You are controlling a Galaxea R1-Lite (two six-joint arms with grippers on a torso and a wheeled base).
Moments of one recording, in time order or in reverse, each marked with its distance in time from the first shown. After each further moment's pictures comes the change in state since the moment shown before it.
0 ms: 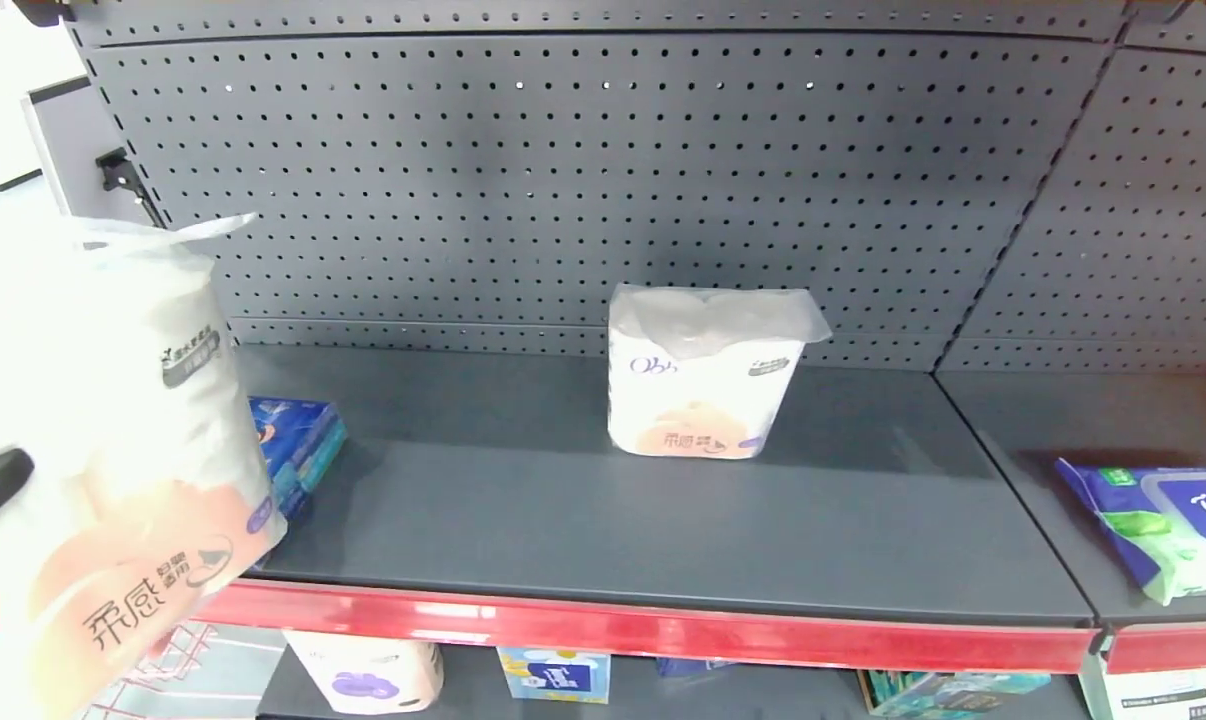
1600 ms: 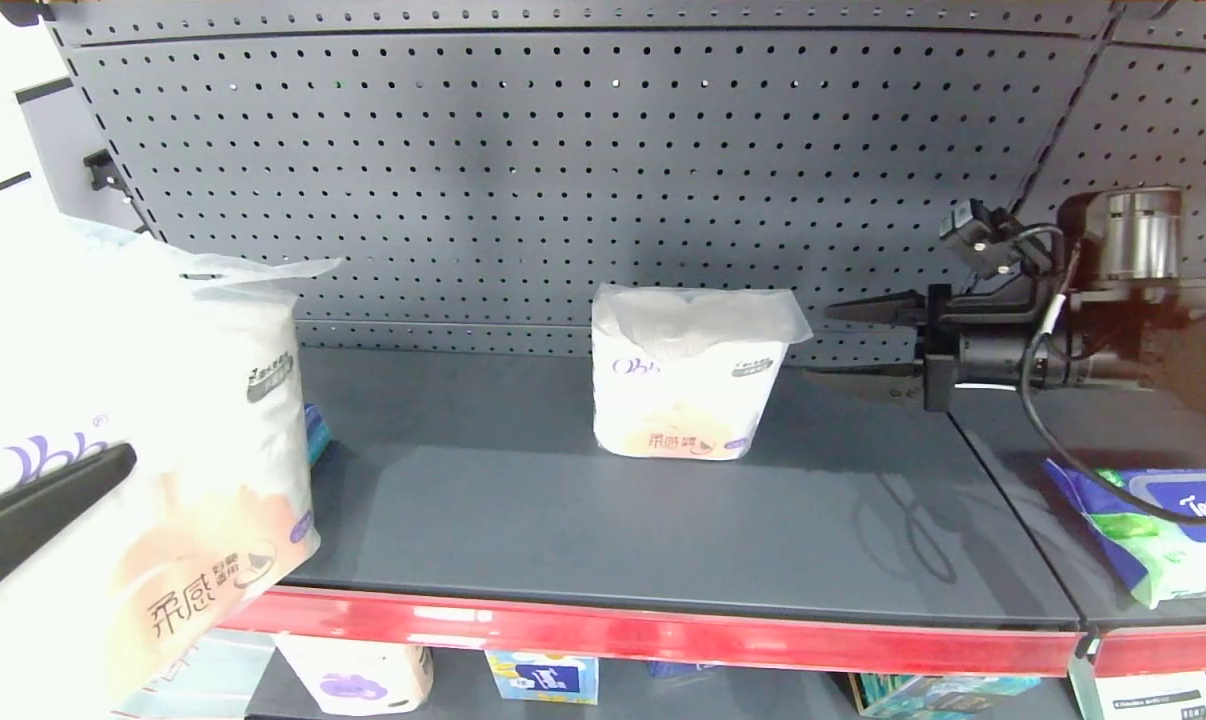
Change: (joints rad) left arm 0.000 0.111 -0.016 -0.001 -0.034 0.027; right arm 0.114 1.773 -1.104 -0.254 0.870 -0.461
